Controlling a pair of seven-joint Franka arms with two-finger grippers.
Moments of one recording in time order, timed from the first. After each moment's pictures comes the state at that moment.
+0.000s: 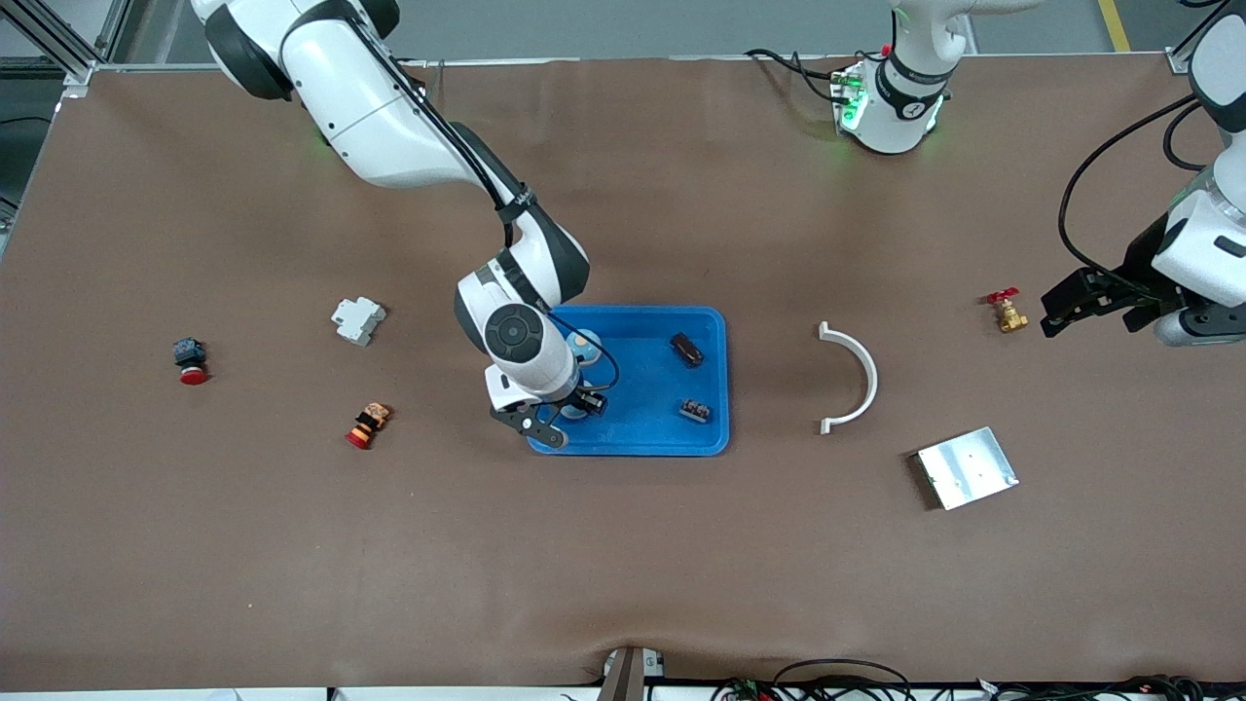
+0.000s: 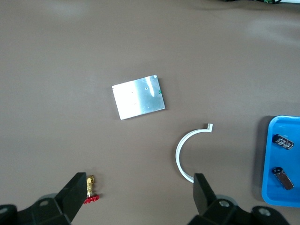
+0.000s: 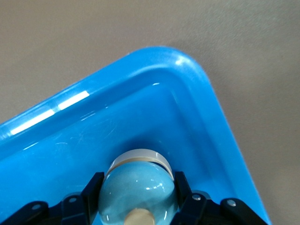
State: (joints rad) left arm -0.02 0.02 -0.01 -1.72 0.00 1.87 -0.10; right arm 0.56 0.84 0.08 -1.46 0.06 2.34 1.04
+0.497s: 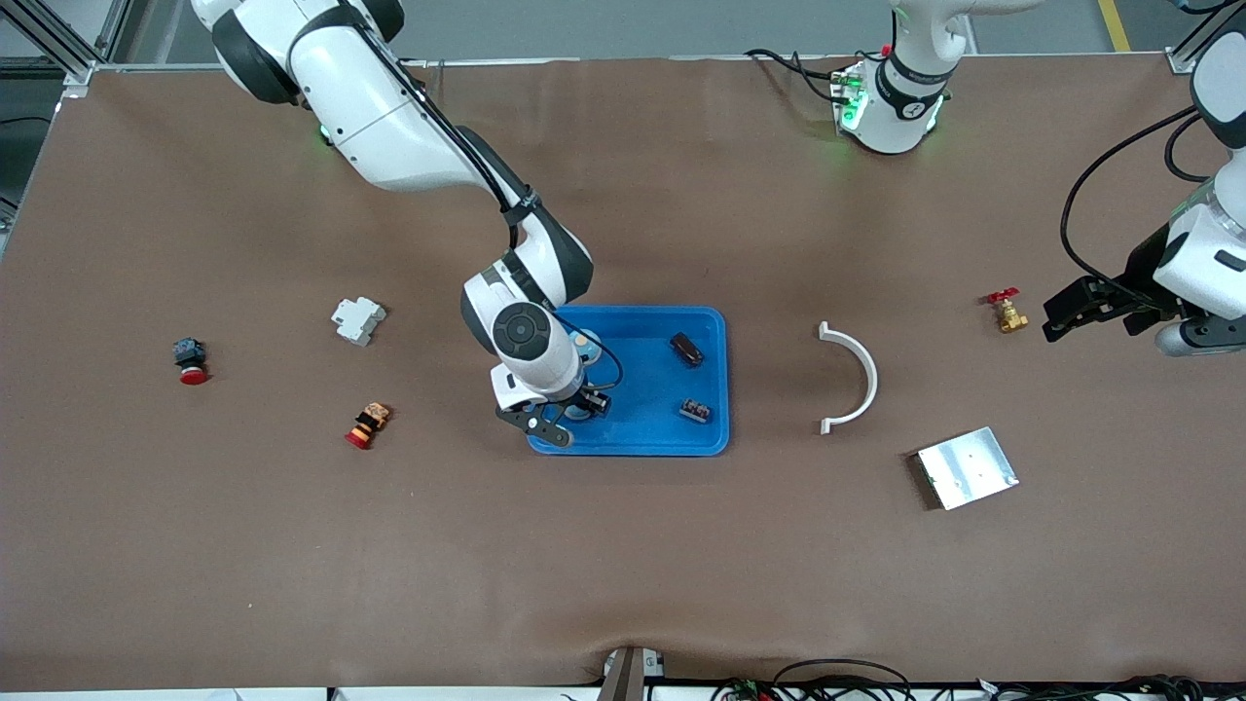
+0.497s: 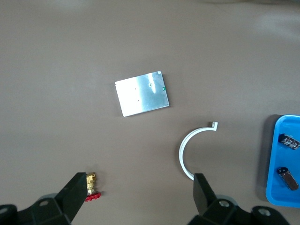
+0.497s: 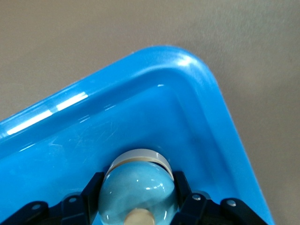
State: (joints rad) left arm -0.02 0.04 0.00 -1.72 0.00 1.87 -0.10; right arm 0.56 0.85 0.08 -1.46 0.01 2.36 1.04
